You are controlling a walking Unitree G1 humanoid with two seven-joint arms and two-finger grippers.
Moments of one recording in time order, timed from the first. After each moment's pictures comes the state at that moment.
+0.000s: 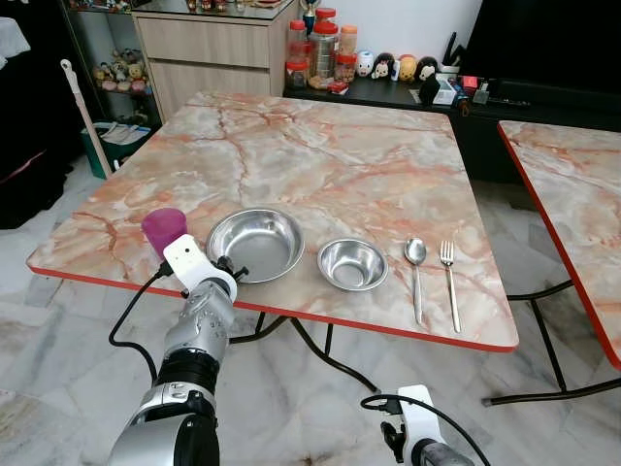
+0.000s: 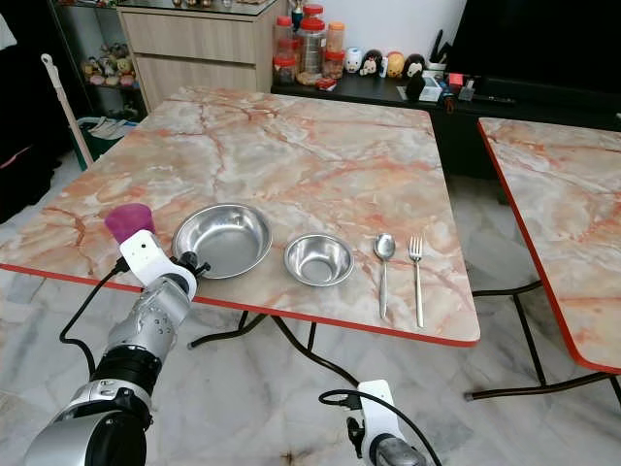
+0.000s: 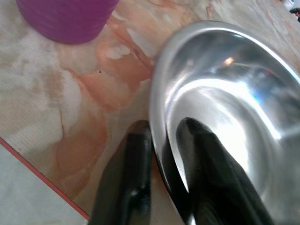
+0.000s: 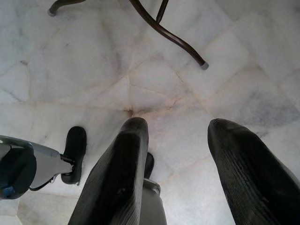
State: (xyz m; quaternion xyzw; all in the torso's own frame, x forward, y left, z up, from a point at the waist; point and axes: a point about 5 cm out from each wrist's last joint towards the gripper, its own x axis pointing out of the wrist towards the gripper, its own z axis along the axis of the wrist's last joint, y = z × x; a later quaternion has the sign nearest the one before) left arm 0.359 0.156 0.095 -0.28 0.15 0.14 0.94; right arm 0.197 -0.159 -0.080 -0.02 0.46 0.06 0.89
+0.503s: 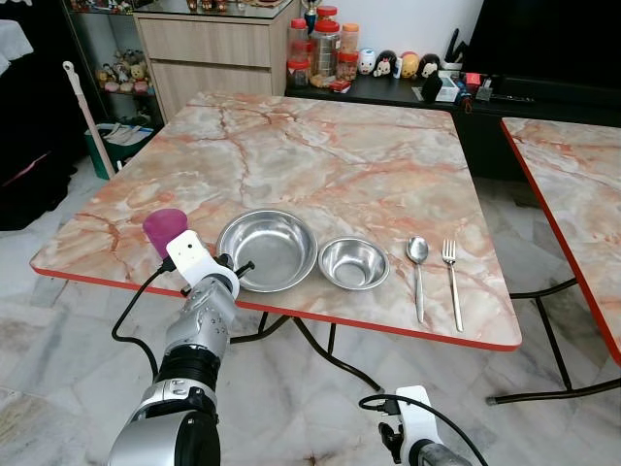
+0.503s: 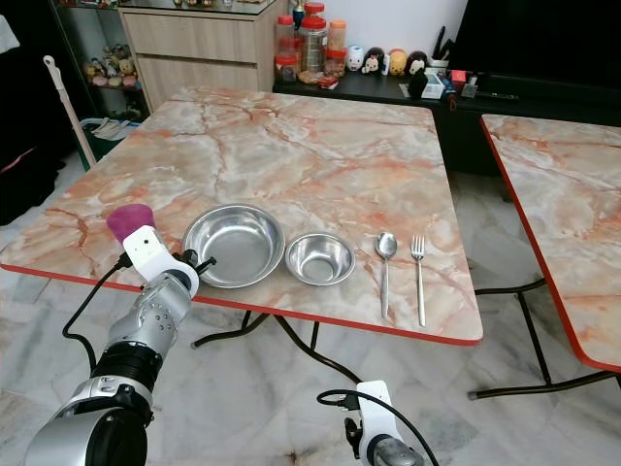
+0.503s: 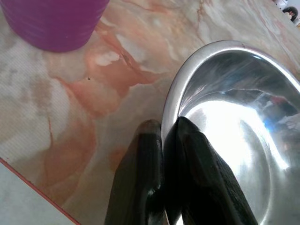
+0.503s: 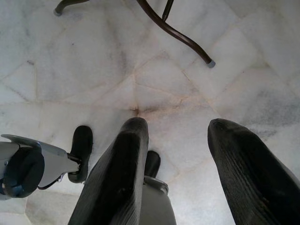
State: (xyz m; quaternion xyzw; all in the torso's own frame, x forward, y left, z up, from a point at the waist) left arm 0.362 0.154 0.101 -0.28 0.15 0.13 0.94; right arm 0.197 -0.155 -0.080 -0.01 0.46 0.07 0.89
